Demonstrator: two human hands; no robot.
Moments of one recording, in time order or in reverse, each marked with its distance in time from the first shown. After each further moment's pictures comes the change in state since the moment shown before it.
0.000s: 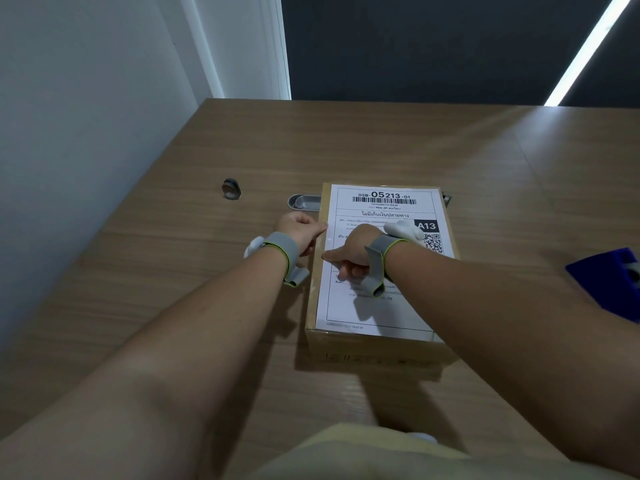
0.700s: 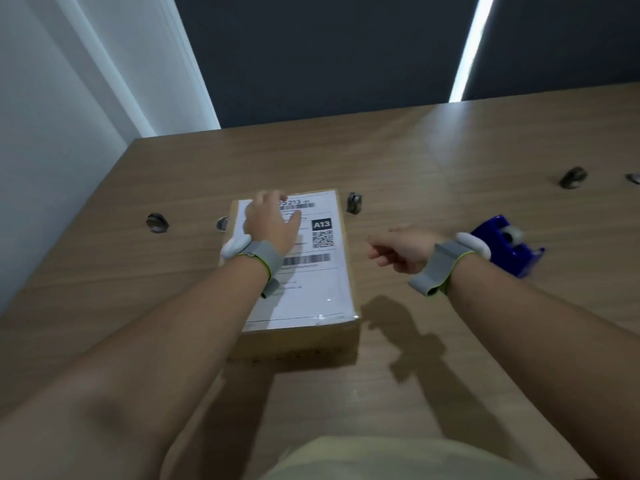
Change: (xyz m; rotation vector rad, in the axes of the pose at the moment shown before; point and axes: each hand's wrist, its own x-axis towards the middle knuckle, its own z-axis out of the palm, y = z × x) left_hand -0.070 0.061 0.118 0.653 0.238 0.580; right_hand -0.079 0.193 -0.109 0.632 0.299 -0.062
